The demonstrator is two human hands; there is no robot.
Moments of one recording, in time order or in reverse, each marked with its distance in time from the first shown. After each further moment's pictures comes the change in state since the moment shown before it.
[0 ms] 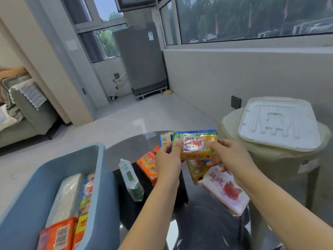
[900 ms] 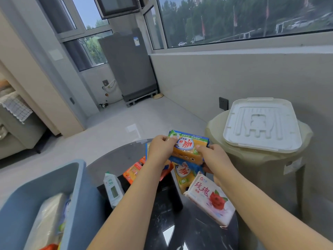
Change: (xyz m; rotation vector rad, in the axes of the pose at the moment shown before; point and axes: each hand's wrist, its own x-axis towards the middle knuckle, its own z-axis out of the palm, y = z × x) left_hand 0.060 0.026 0.039 0.576 -0.116 0.048; right_hand 0.042 0.009 0.001 0.073 0.093 0.210
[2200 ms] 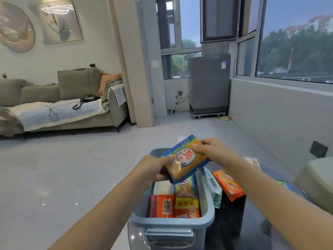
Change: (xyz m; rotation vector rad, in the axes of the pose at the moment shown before) left_hand -0.147 -0.095 -0.294 -0.464 0.177 -0.219; right_hand -0.141 -0.075 0.218 -0.444 -0.650 -0.472
